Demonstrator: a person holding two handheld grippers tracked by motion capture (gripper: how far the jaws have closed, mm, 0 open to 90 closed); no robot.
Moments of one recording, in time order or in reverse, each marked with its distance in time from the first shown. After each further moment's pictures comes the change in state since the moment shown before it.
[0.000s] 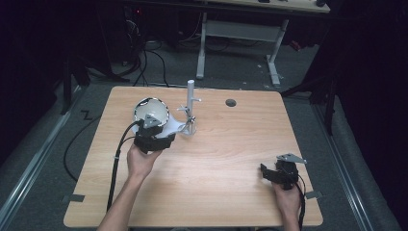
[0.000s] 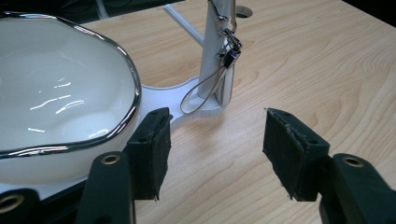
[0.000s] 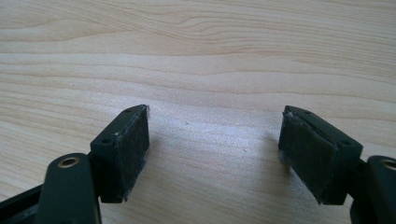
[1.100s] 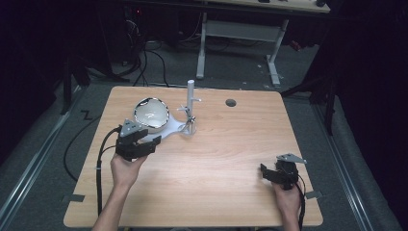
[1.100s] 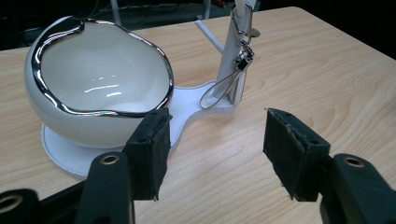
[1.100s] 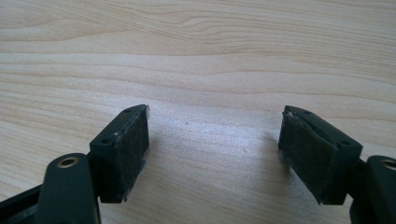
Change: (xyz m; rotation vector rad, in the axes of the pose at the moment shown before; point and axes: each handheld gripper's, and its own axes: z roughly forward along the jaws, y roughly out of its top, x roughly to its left) left arm 0.014 -0.019 -0.048 -0.084 0.026 -0.059; right arm 0.000 0.000 0.000 0.000 -0.001 -0.002
